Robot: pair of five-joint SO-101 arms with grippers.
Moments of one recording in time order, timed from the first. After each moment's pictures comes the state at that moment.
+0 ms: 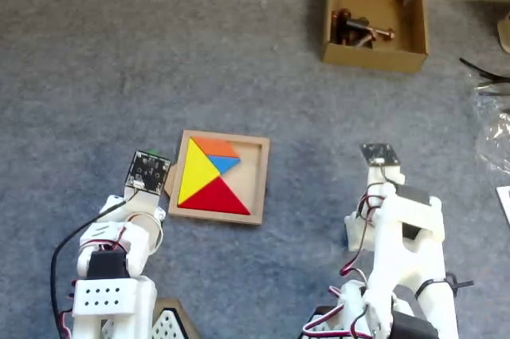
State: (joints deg) left arm -9.4 -84.8 96.4 50.1 -14.9; right arm 13.0 -29.3 63.5 61.0 24.0
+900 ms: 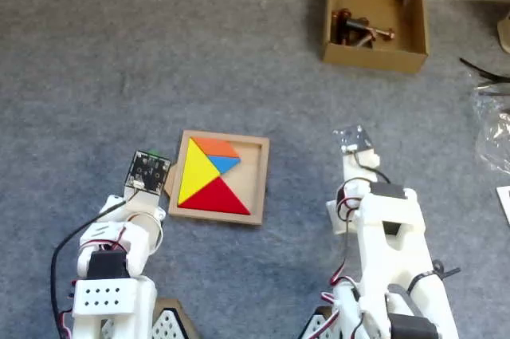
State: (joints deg) left arm -9.4 -84.8 96.4 50.1 -14.9; right arm 2.4 -29.3 64.0 49.7 24.0
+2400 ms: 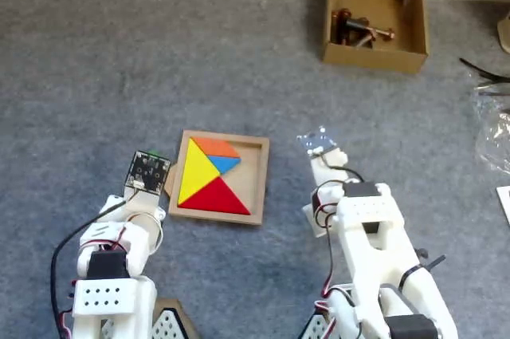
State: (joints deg) left arm -9.4 -84.8 96.4 50.1 -14.9; right arm -9.1 -29.3 64.0 49.6 24.0
